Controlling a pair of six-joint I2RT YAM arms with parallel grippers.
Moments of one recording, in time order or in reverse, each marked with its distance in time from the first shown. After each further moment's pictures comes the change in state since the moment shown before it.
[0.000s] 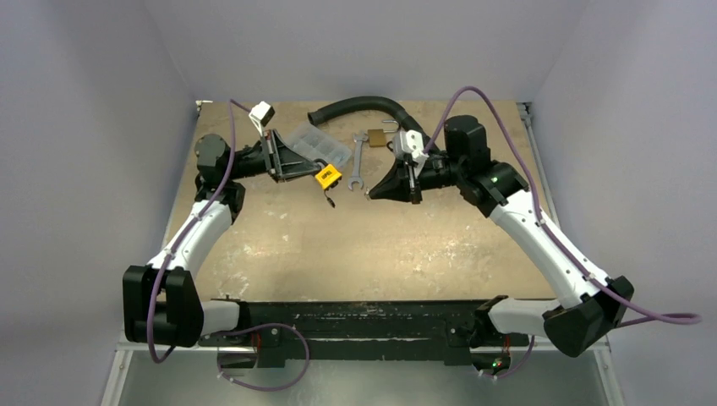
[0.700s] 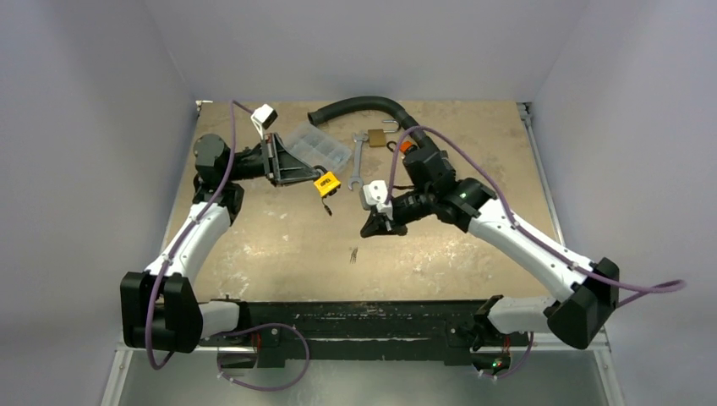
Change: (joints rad) left arm -0.001 -0.031 -0.010 -0.050 0.064 0.022; right arm 0.194 0.005 -0.050 -0.218 0.153 -0.337
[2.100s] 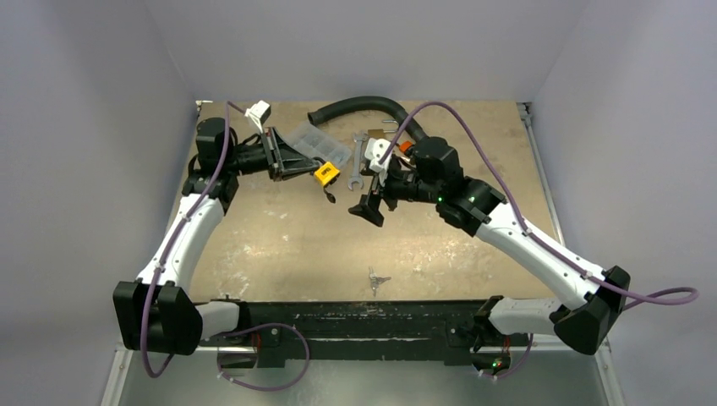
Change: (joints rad) left arm 0.002 -0.011 0.166 -0.620 -0.168 0.309; right arm 0.053 -0.030 -0.012 0.326 0.461 0.451
